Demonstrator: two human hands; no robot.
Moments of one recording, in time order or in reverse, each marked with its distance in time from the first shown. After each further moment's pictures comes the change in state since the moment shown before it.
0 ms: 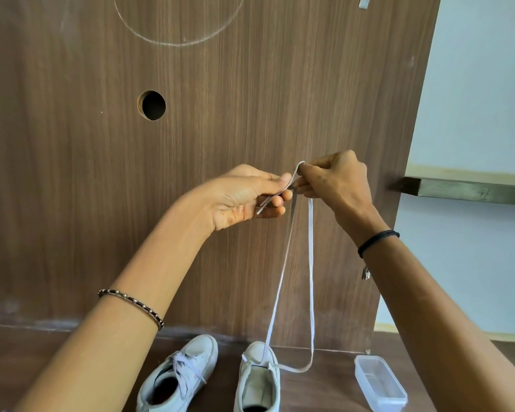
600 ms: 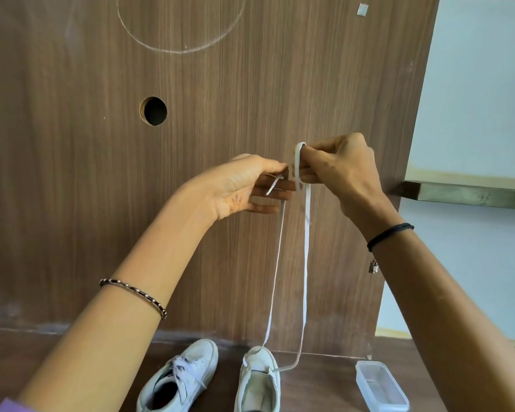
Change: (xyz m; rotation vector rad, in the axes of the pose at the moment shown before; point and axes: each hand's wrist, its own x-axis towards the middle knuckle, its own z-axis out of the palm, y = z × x) left_hand 0.003 0.021 0.001 0.145 0.071 0.007; right_hand 0.003 -0.025 -0.015 0.109 -0.010 -0.069
